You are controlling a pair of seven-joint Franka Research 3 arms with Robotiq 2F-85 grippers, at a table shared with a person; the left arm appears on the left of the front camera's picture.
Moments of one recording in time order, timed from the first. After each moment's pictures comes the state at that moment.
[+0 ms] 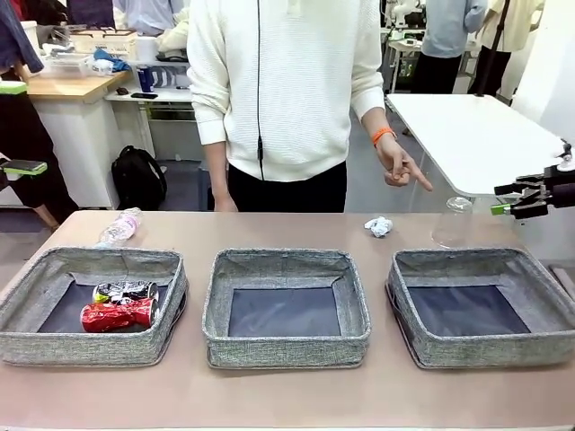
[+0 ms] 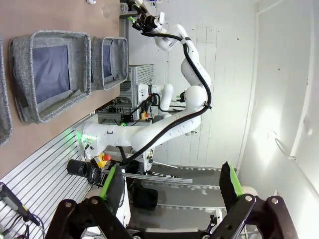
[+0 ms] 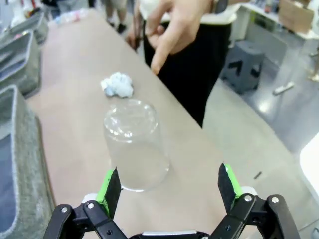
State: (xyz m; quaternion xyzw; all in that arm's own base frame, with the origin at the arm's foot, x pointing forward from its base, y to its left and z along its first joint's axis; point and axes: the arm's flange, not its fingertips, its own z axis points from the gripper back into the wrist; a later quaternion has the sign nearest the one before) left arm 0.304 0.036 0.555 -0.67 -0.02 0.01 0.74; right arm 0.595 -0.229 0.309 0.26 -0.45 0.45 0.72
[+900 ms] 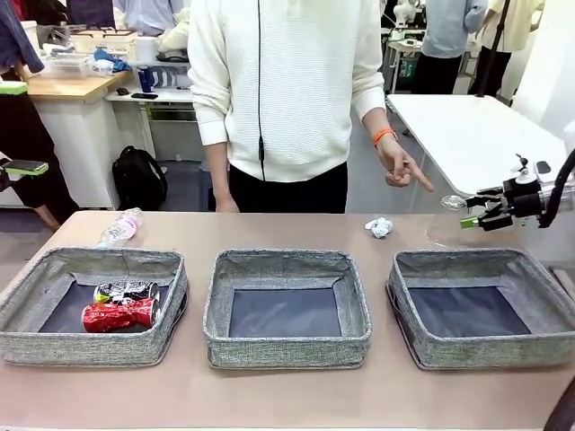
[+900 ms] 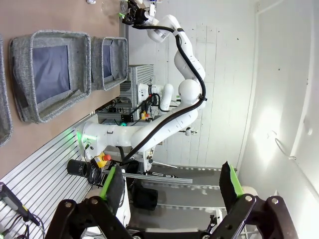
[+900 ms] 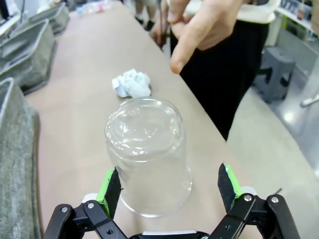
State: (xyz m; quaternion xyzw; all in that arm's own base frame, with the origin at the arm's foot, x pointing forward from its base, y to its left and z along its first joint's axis) left arm 0.304 0.036 0.555 -0.67 -0.02 0.01 0.74; right arm 0.635 -0.177 0.269 0.31 -0.42 0.50 0.69
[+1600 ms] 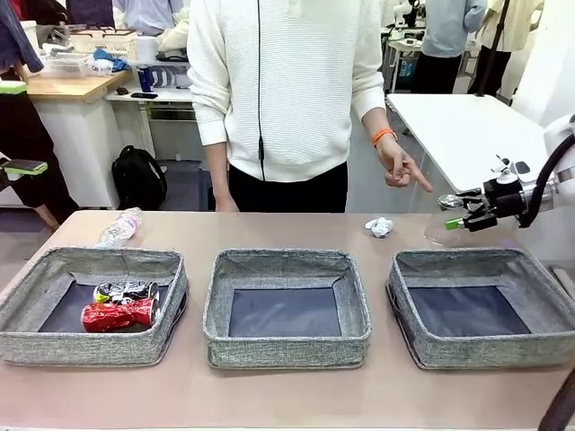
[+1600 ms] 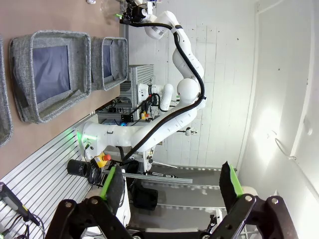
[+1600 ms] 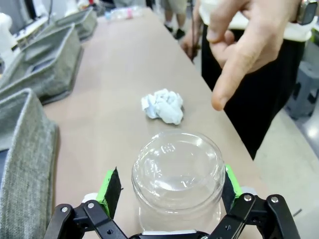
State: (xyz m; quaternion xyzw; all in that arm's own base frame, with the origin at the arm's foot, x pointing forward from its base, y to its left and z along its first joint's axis) left arm 0.304 0.037 0.555 -0.67 -0.02 0.01 0.74; right arm 0.640 -0.138 0.264 0.37 -0.40 0.52 0.66
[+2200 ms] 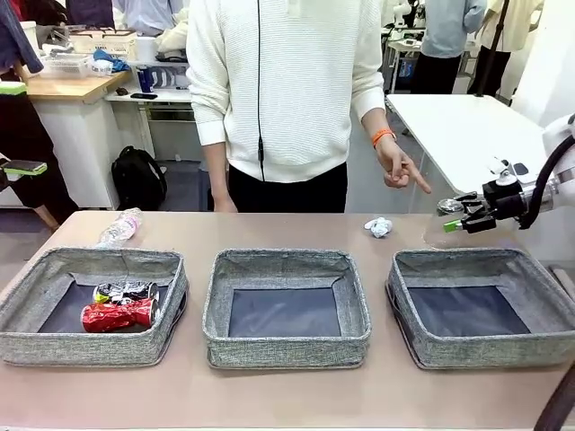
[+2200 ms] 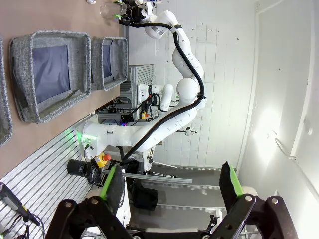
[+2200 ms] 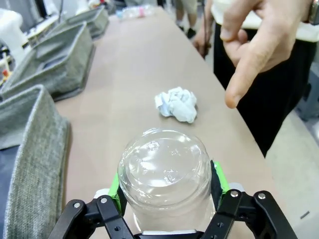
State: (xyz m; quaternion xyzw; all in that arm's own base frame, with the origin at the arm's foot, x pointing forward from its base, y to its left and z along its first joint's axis) left arm 0.304 0.036 0.555 -0.67 -0.02 0.01 0.74; right arm 0.637 -0.138 0.262 0.38 -0.38 0.53 0.65
